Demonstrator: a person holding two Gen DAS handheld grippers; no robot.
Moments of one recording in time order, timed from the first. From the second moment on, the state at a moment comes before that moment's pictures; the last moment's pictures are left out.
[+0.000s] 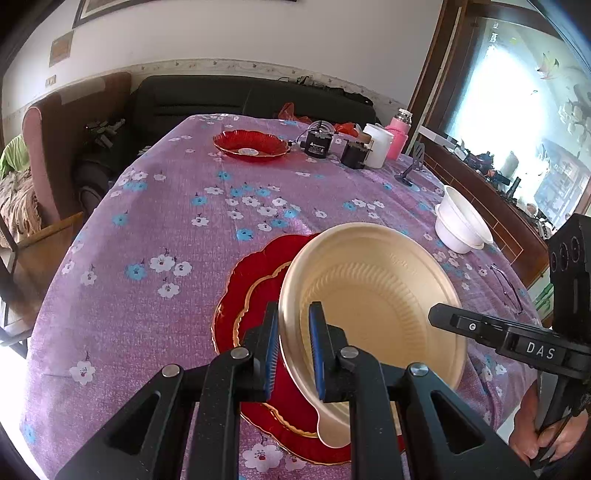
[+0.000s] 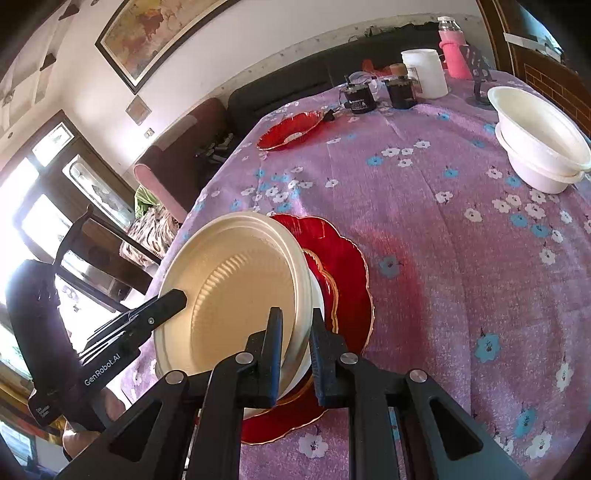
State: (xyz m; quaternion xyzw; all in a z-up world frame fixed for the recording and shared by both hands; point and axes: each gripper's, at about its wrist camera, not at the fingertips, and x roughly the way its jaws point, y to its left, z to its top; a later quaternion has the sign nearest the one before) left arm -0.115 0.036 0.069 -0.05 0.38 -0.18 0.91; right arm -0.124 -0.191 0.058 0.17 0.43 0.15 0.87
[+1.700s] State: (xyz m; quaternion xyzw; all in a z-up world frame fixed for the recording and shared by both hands) left arm -0.128 -0.040 0.108 0.02 0.36 -0.22 0.90; right arm -0.034 -0.381 0.159 0.13 0.34 0.02 0.93
